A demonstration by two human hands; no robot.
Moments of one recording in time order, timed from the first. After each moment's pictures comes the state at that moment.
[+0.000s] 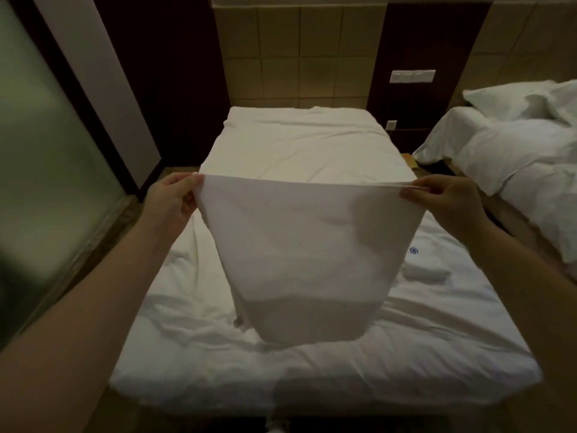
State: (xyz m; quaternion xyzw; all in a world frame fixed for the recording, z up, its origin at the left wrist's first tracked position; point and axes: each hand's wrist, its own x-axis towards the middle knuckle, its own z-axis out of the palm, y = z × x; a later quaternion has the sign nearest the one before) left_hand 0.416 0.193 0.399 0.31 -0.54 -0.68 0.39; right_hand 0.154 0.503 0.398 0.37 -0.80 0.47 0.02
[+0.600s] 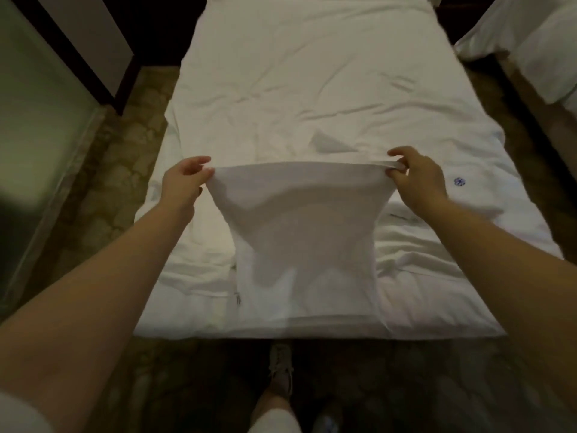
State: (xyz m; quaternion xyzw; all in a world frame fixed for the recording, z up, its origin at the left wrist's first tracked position) left_hand 0.373 0.114 0.217 0.49 -0.61 -0.58 0.24; right_hand 0.119 0.386 0.214 0.28 -0.92 0.28 -0.06
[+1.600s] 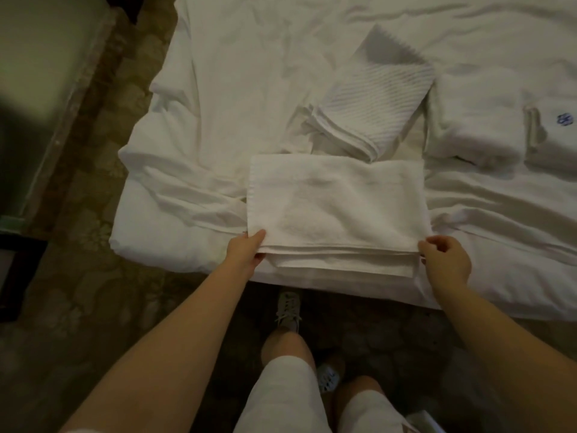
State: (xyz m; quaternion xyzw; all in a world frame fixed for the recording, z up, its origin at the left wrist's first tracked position) left_hand 0.450 0.250 -0.015 0.64 -0.28 -0.70 0.14; right_hand 0.229 0.489 -0.004 -0.04 -0.89 0.39 -0.22
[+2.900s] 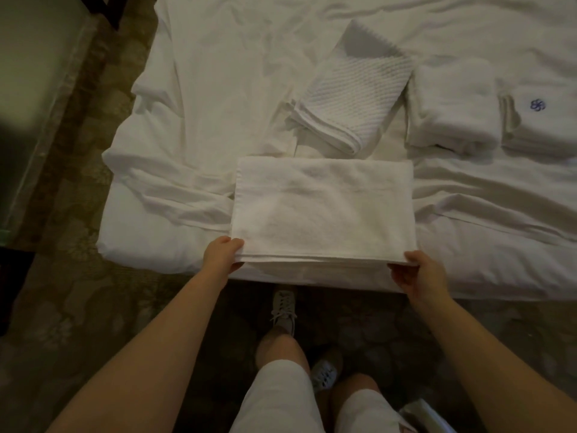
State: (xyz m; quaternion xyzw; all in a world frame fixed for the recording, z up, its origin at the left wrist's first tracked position) left_hand 0.478 0.253 -0.008 0.67 -0.42 -0.61 0.07; right_hand 0.262 0.508 -0.013 -0.30 -0.65 0.60 -0.36
